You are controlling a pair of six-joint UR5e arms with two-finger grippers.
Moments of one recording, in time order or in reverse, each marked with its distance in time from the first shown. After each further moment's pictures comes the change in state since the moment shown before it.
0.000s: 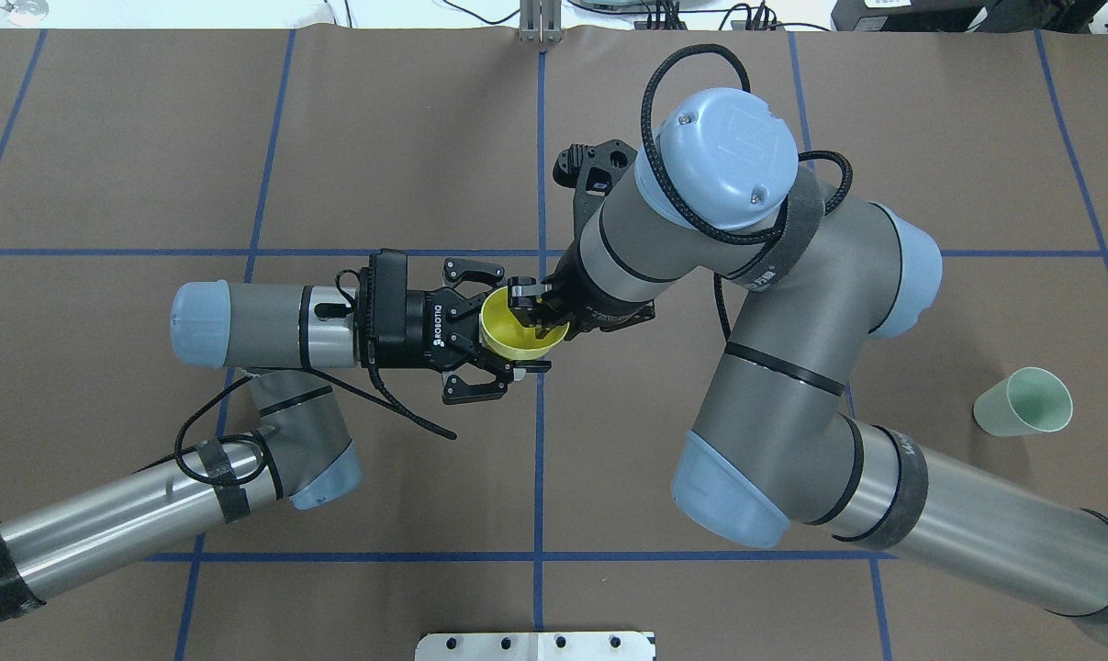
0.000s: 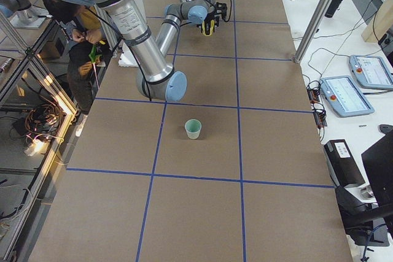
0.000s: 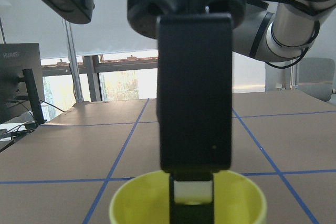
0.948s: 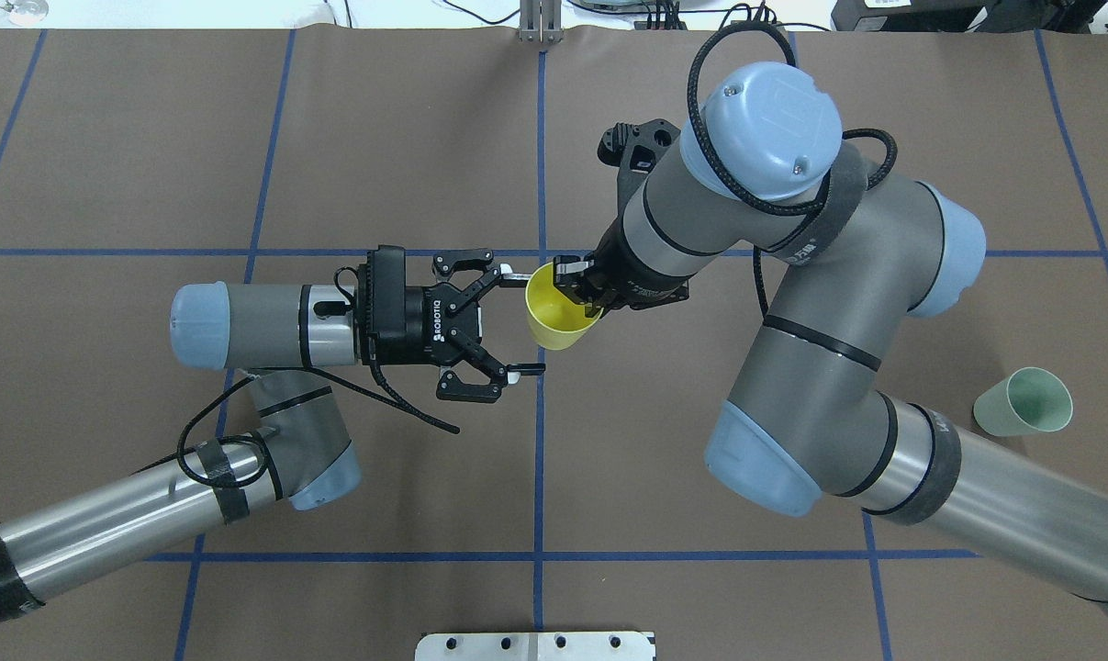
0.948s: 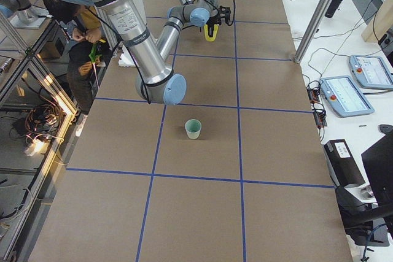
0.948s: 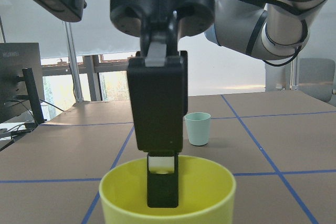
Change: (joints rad) left arm 0.001 0.001 -0.001 0.004 0.048 0.000; right arm 0.064 -0.055 0.016 -0.024 0.011 -0.006
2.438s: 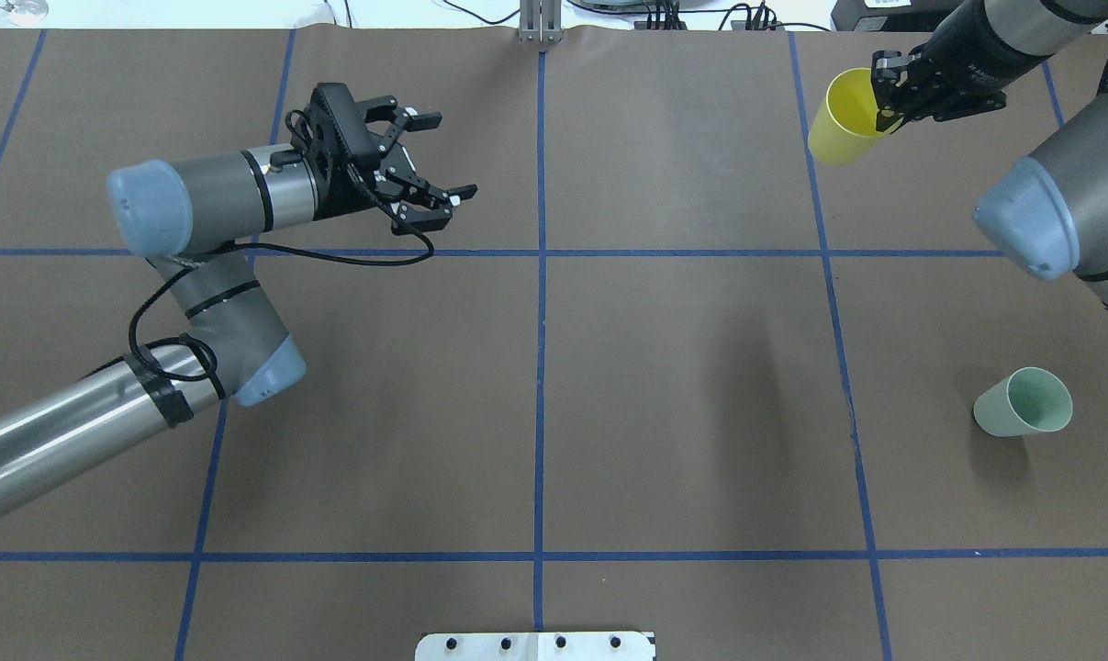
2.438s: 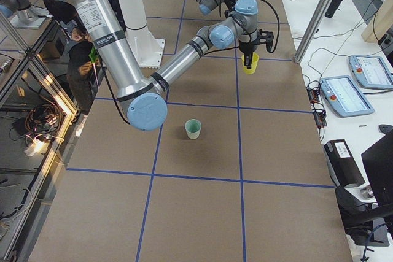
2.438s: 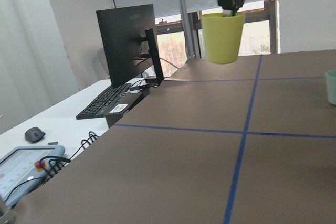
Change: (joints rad) left arm -0.227 0.035 -0.051 0.415 0.146 0.000; right arm 0.468 -0.210 -0.026 -0.023 0.127 -0.291
